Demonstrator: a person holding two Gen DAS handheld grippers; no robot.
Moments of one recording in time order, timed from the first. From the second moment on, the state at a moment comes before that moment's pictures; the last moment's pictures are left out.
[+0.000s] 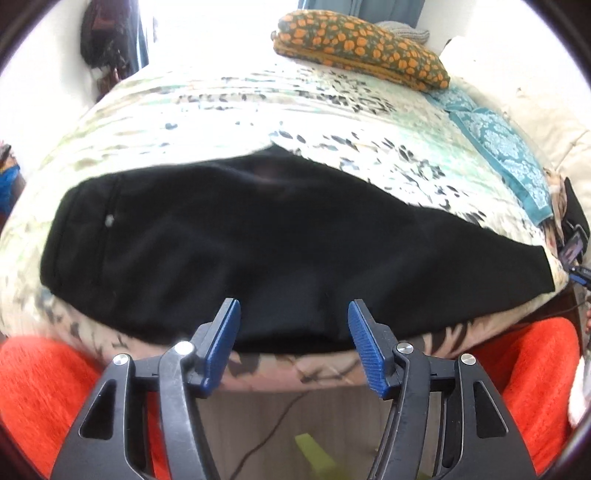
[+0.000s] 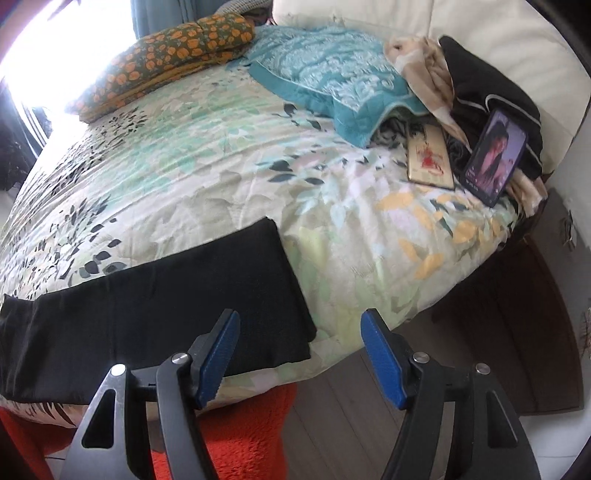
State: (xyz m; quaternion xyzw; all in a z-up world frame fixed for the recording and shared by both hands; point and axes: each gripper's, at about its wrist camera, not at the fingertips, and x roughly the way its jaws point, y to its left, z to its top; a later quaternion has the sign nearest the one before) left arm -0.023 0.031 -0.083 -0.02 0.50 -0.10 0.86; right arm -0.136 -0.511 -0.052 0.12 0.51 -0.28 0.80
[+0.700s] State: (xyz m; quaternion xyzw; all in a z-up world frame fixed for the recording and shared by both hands) left arm 0.022 0.112 -0.117 -0.01 0.48 0.06 0.87; right arm -0.049 -0.206 -0.139 0.04 0.57 -0.02 0.82
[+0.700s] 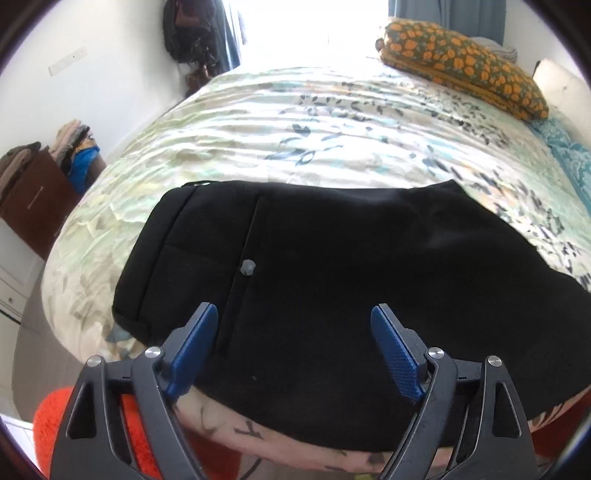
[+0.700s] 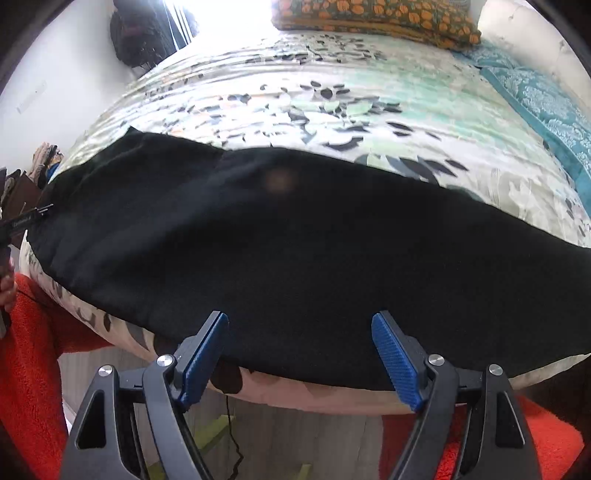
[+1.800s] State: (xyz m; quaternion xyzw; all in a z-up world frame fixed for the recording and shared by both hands) left arm -0.027 0.054 -0.111 0.05 0.48 0.01 0.87; right arm -0.075 -0.200 -0.112 0.05 0.50 -0.04 0.87
